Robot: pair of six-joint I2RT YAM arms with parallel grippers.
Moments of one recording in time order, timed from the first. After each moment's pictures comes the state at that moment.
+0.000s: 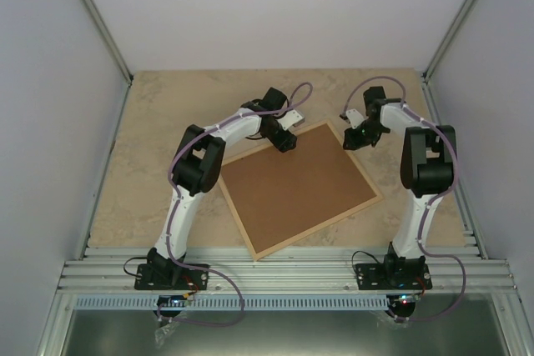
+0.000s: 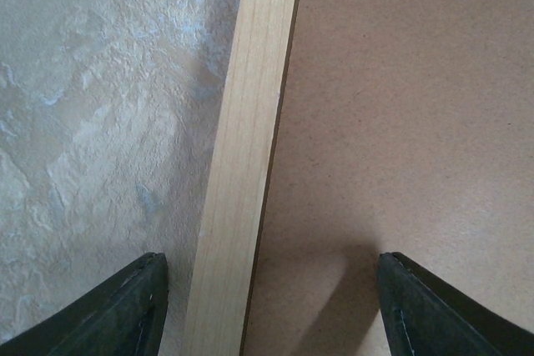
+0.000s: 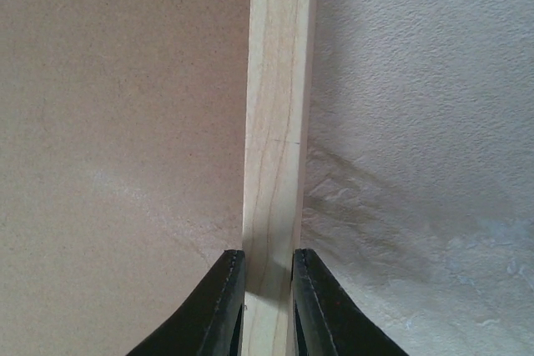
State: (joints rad) left arm -0.56 2.33 1.82 -0.59 0.27 0.32; right arm 0.09 2.04 1.46 -0.80 -0.31 -0.37
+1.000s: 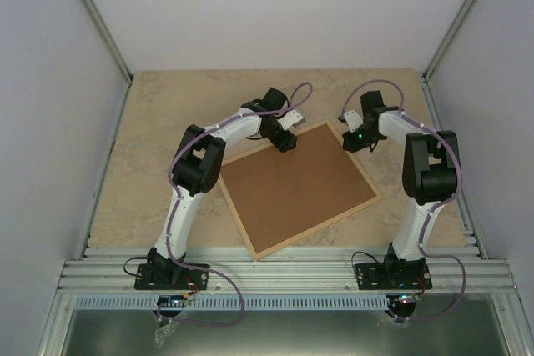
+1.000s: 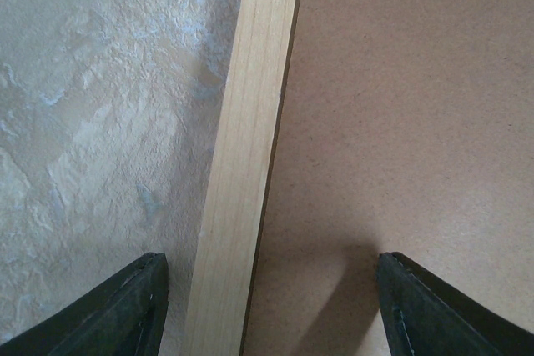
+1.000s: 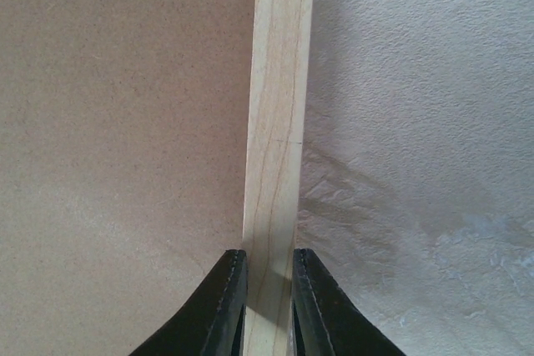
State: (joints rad) left arm -0.56 2.33 1.82 -0.59 0.27 0.32; right arm 0.12 1.96 1.32 -0.64 -0.22 -0.35
